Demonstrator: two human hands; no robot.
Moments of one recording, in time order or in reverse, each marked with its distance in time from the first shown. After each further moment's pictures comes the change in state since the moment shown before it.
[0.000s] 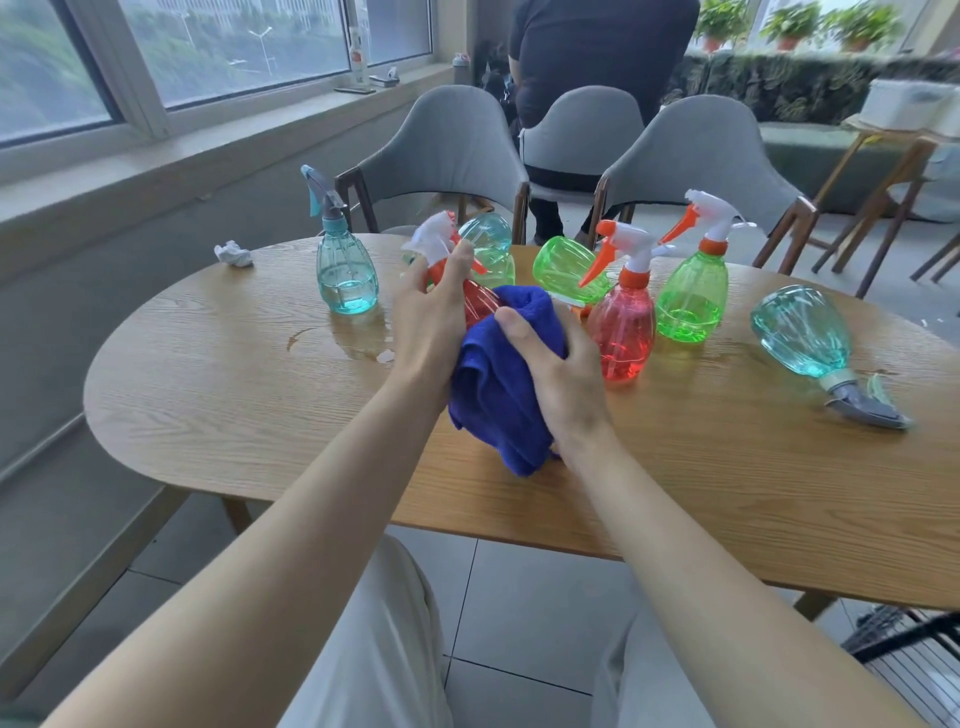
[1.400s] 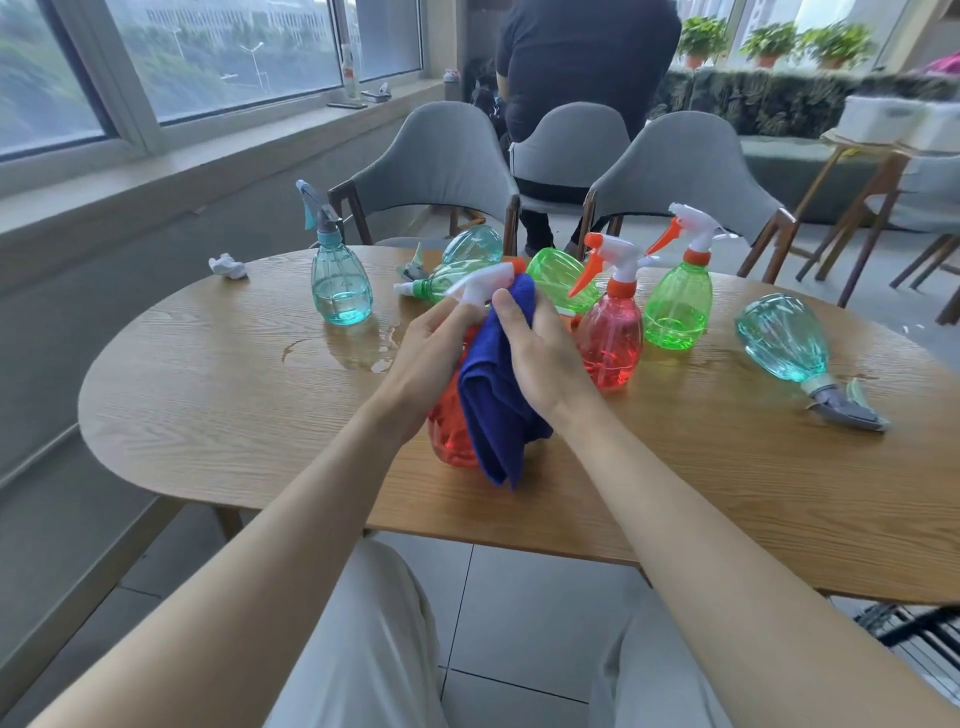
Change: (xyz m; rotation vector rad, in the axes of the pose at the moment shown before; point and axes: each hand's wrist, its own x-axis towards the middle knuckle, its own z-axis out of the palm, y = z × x) left_hand -0.005 -0.015 -0.021 0.141 -0.374 -0.002; right_hand 0.029 -0.013 0.006 -0.306 -0.115 -0.089
